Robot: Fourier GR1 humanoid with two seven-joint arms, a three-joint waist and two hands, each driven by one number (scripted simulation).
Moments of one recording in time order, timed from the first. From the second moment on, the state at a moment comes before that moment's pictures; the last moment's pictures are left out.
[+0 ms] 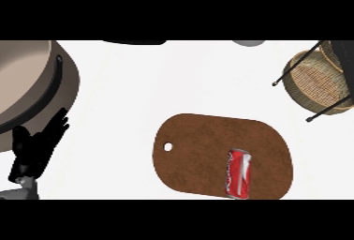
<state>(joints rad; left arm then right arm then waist) -0.03 0.31 0.12 -1.37 0.05 -0.10 0.16 -1.29 -0.47 -0.38 -0.36 1.56 -0.60 0.96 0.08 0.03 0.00</state>
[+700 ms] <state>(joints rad) -0.01 0.31 0.13 -1.37 0.04 -0.10 0.16 -1.41 -0.62 -0.26 -0.15 1.71 -0.22 0.82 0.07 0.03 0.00</state>
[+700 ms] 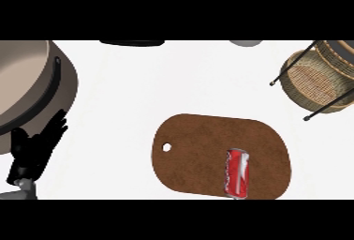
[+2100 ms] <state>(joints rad) 0.00 0.31 0.15 -1.35 0.04 -0.11 0.14 -1.36 -0.67 -0.42 -0.23 1.53 -0.14 0.97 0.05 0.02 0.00</state>
